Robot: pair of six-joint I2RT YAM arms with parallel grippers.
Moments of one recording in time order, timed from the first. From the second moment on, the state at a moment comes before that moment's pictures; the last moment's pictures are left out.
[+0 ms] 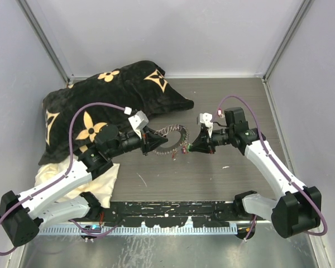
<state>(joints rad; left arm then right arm) -0.77 0.97 0.76 0.19 0.39 -0.17 0.27 1.12 0.86 -0.51 -1.14 -0.61</state>
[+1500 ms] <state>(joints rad) -0.78 0.95 0.65 0.34 0.42 -0.24 0.28 1.24 0.90 -0.66 -1.08 -0.66</state>
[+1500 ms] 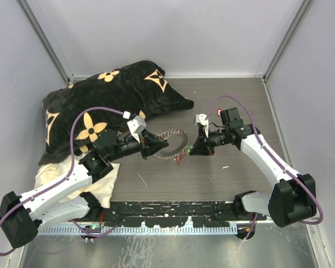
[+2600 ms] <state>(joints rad) -0.78 0.95 0.65 0.33 0.43 -0.25 0.28 1.25 0.86 -0.56 -1.23 -0.54</state>
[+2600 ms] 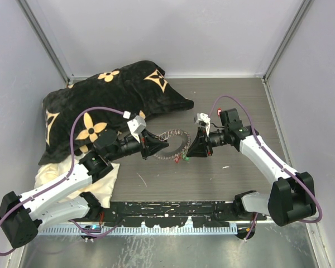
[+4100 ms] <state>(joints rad) -0.78 0.90 0.65 0.36 0.40 -0.29 0.26 1.19 0.74 -0.28 -1.36 -0.30</state>
